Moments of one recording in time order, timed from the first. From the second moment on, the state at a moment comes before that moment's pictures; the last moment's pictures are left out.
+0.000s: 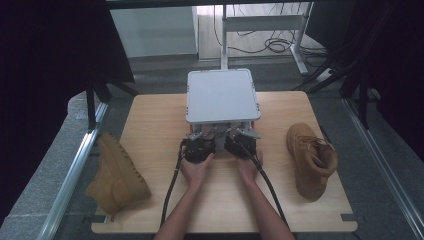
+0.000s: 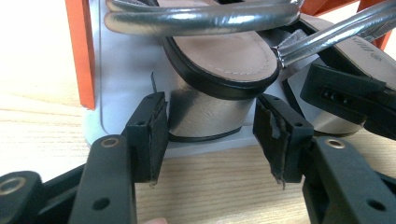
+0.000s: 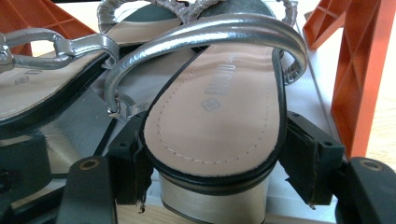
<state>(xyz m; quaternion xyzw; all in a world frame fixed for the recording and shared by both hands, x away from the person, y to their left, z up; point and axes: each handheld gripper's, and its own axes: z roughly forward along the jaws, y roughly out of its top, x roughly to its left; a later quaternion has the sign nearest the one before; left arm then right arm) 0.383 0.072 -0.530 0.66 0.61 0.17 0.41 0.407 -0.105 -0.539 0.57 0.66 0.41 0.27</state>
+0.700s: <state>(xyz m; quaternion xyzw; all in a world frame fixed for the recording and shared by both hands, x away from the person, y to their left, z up) 0.346 0.108 -0.525 0.67 0.57 0.22 0.43 0.366 -0.154 -0.515 0.54 0.67 0.45 0.23</state>
